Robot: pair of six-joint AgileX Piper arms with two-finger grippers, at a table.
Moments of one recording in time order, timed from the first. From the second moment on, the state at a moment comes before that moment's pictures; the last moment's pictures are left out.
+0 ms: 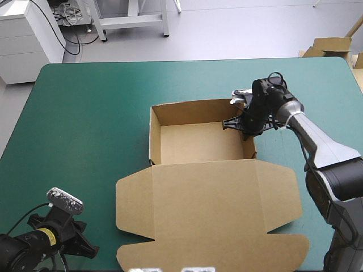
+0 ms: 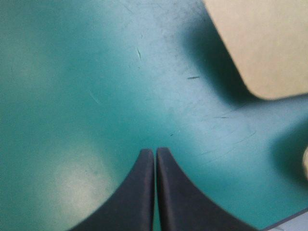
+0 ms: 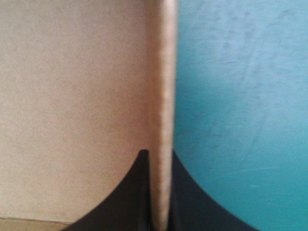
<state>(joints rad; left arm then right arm) -0.43 0.52 -0.50 0.05 1.08 0.05 0.26 1.92 -1.65 0.06 1.18 0.13</state>
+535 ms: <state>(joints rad) -0.43 0.52 -0.49 0.05 1.07 0.05 -0.39 1.85 -1.65 0.02 1.18 -0.03</state>
